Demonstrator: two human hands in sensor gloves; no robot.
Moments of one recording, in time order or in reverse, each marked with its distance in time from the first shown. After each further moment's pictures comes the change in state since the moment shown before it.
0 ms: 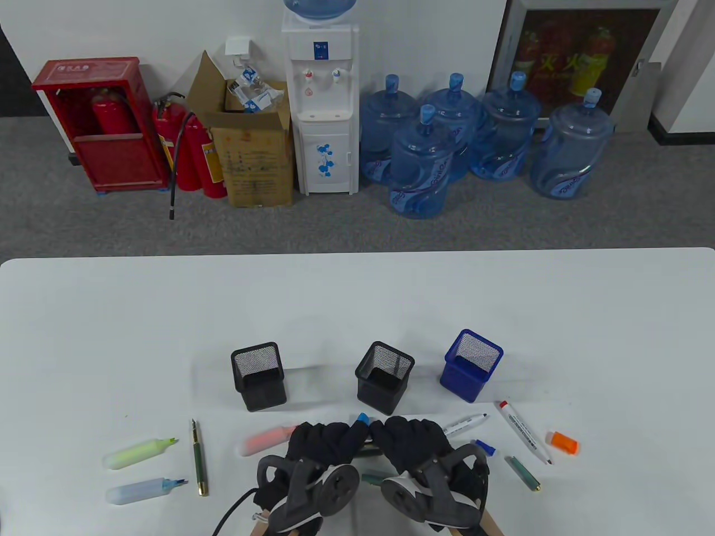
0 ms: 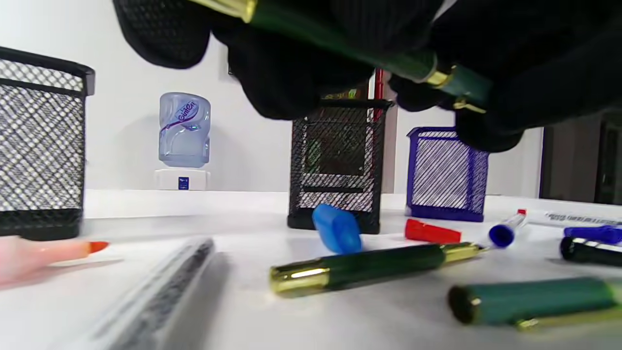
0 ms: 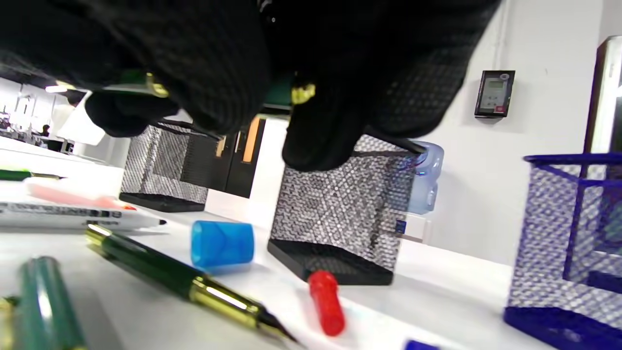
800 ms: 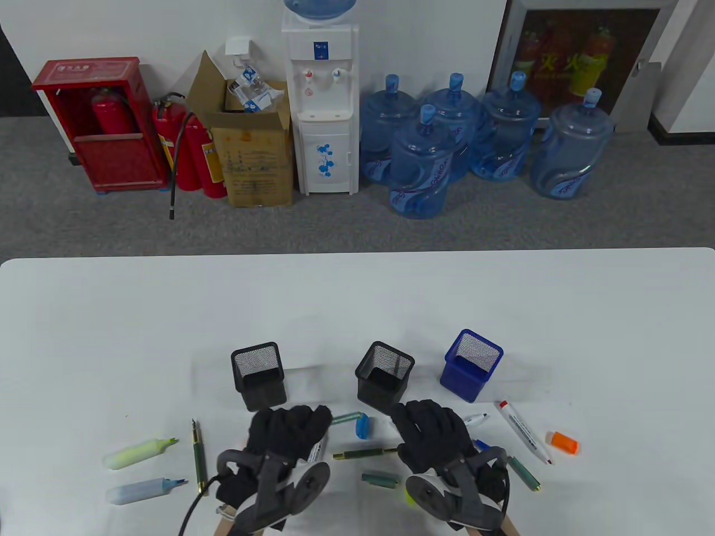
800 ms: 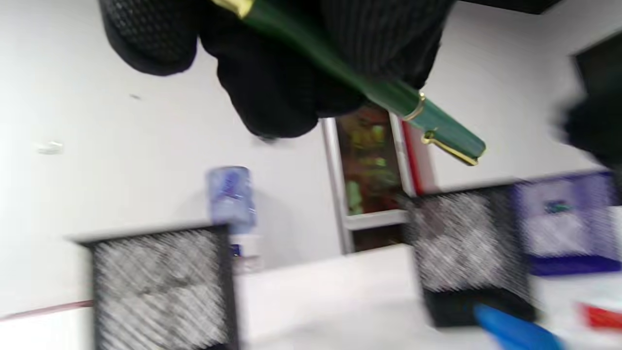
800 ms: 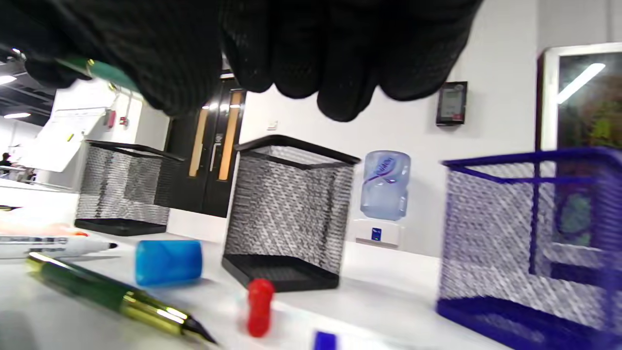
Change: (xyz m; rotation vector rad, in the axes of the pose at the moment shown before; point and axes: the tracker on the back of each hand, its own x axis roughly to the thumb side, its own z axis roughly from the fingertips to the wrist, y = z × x) left_hand -0.056 0.064 0.005 0.179 0.138 -0.232; right_hand -0.040 -0.005 0.017 -0.049 0.109 -0.032
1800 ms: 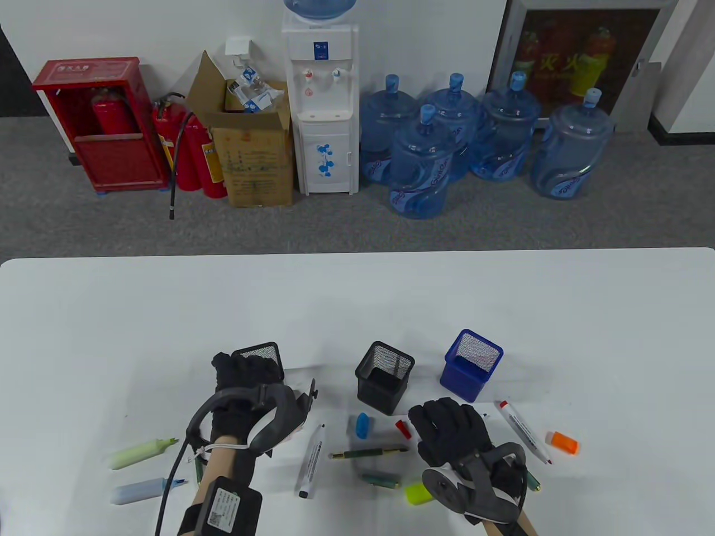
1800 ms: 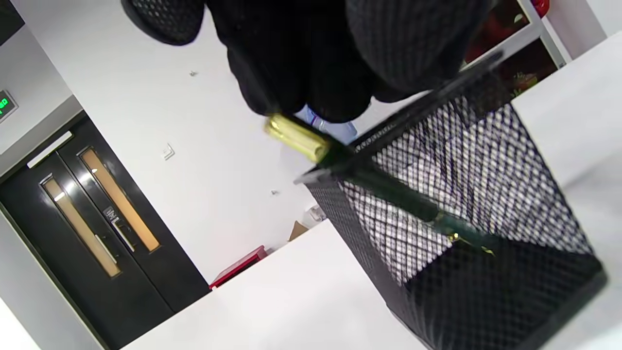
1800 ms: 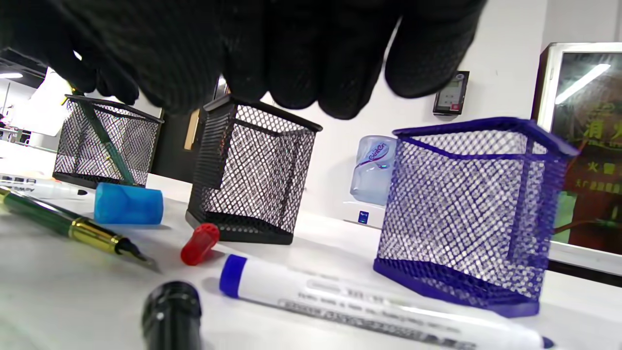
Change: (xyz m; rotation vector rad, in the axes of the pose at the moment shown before) left_hand -0.017 -0.051 -0.068 -0.300 0.120 -0.540; right_hand -0.017 0.004 0.004 0.059 -0.021 0.081
